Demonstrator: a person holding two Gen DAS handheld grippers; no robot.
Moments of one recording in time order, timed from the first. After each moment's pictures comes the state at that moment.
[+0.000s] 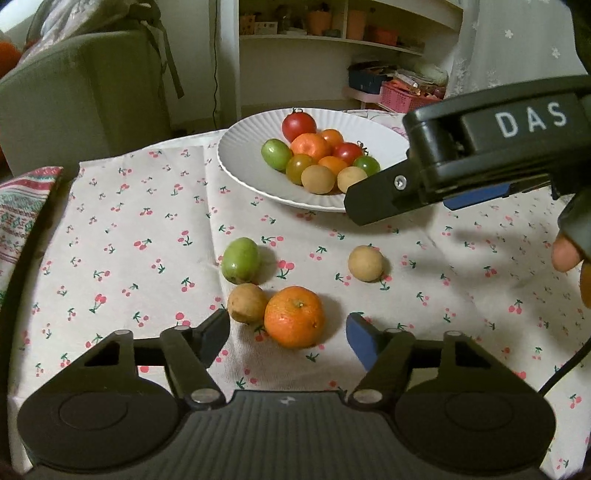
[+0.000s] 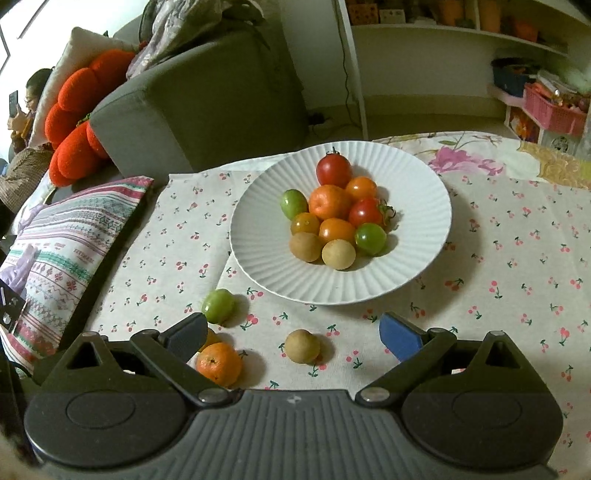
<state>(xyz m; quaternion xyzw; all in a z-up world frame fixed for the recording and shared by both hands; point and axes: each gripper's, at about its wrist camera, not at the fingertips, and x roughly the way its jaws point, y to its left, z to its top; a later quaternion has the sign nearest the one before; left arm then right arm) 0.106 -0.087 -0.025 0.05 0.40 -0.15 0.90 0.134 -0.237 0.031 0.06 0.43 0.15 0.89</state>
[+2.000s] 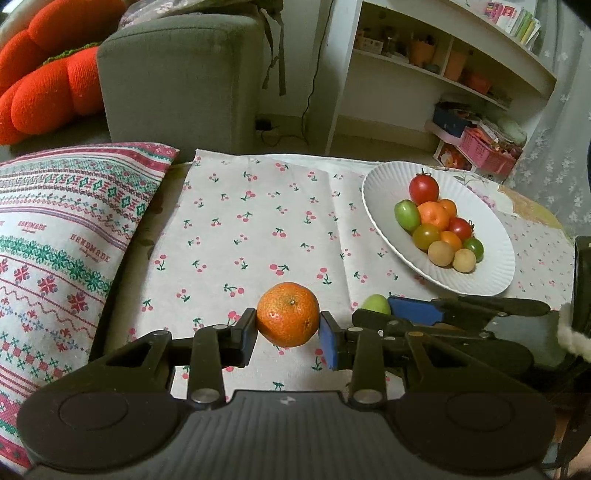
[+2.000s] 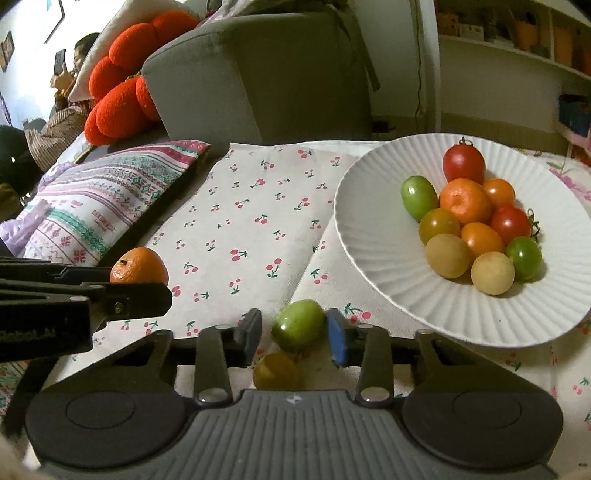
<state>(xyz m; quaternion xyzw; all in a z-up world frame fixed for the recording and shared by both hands) 0.126 -0.003 0.020 -0.04 0.41 -0.05 0.91 0.157 -0.154 -0.017 0.00 0.39 0.22 0.89</state>
